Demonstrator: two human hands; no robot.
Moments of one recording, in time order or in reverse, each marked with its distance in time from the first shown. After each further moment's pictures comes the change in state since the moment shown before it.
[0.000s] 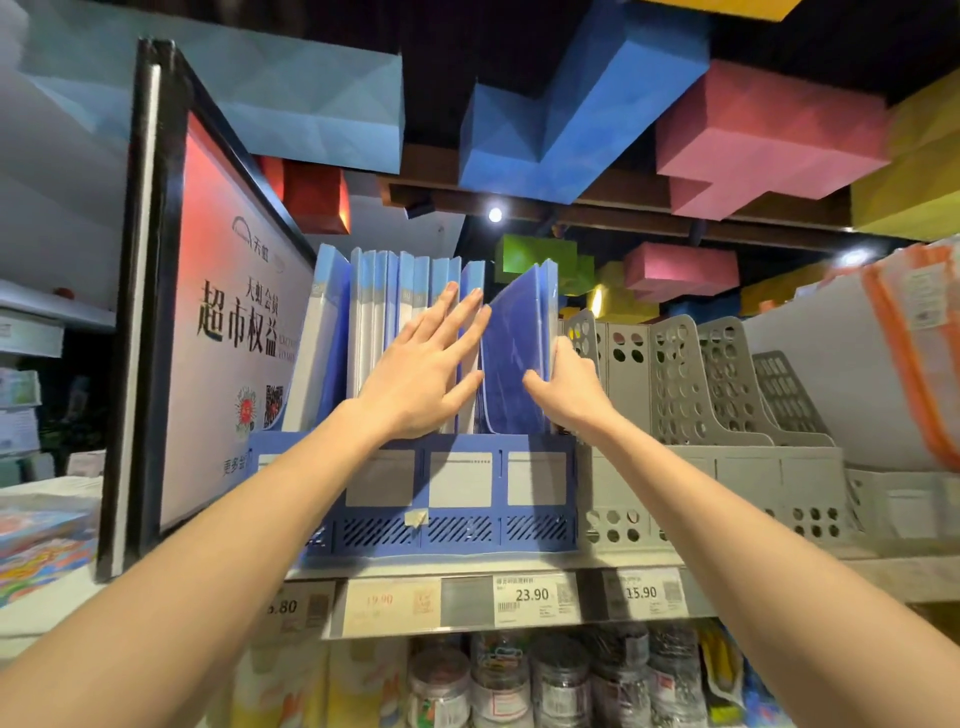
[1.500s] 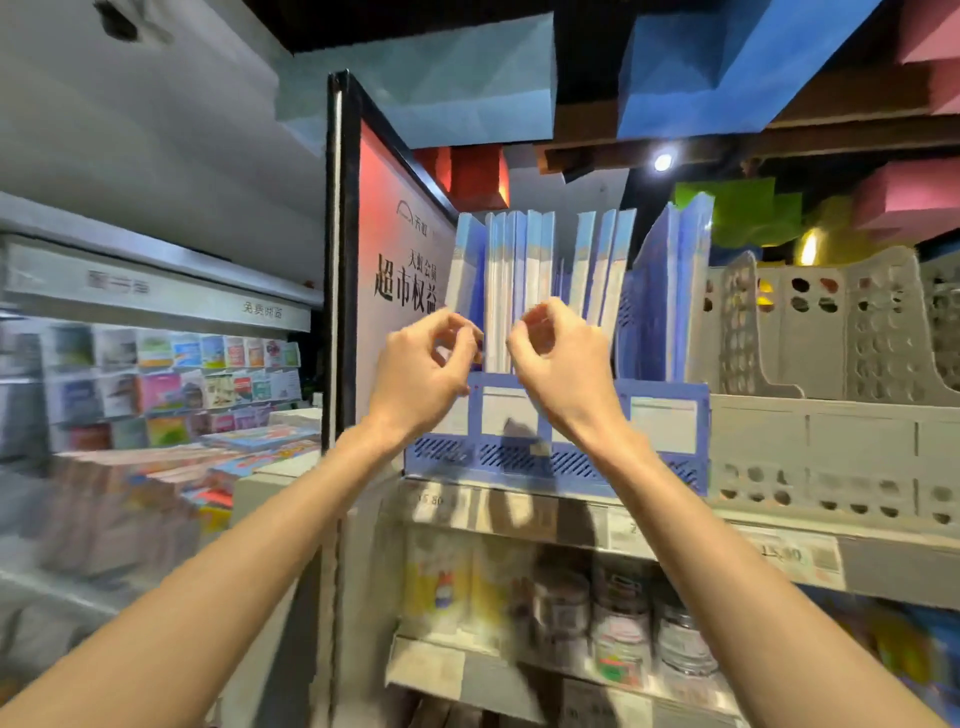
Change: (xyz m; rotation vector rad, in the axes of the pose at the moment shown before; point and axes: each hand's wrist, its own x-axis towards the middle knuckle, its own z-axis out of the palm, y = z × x) left_hand -0.123 0.021 -0.085 -0.539 0.370 -0.536; right_hand -0.093 -0.085 0.049 0.489 0.105 -0.447
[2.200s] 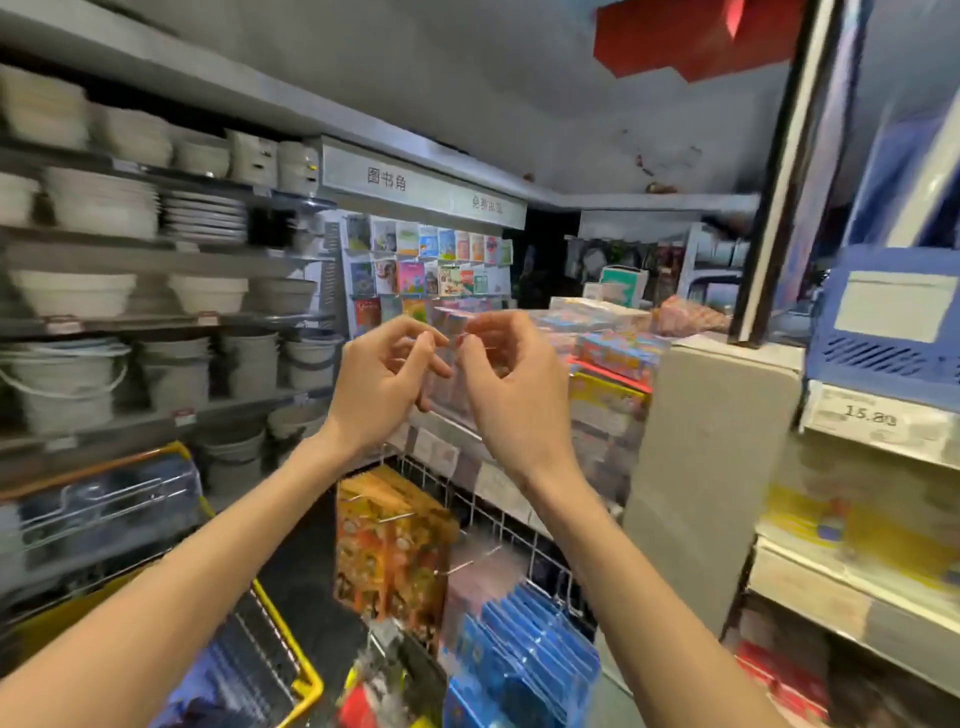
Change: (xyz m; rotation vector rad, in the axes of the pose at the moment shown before) left_hand -0.172 -0.097 -0.338 0.333 0.128 -0.274; right_hand -0.171 -0.224 0.262 0.756 -0.351 0.258
